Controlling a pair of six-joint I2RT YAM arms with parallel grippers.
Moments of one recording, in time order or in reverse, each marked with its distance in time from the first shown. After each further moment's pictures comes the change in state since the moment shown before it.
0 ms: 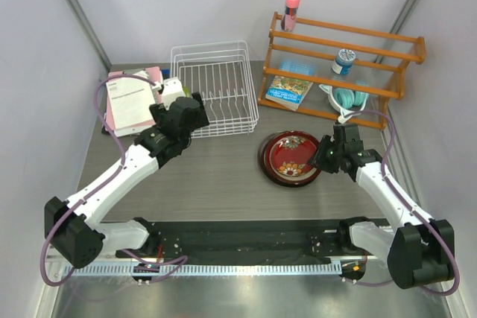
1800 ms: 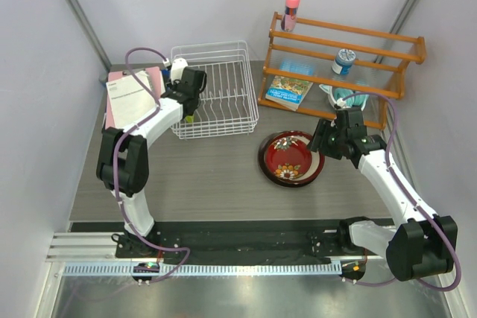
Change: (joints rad) left arm 0.260 0.618 0.342 0.122 0.013 0.093; right arm 0.000 0.055 0.192 -0.086 0.031 -0.144
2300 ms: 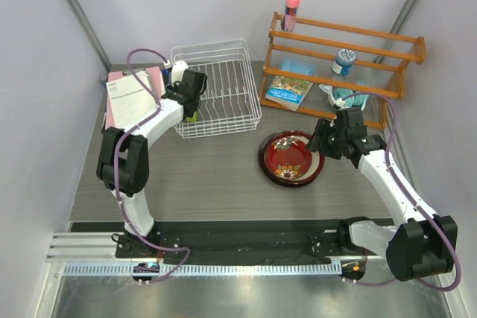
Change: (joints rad) left arm 0.001 0.004 -0.017 -0.015 -0.008 0.010; right arm 0.000 0.000 0.000 0.001 -0.025 -0.001
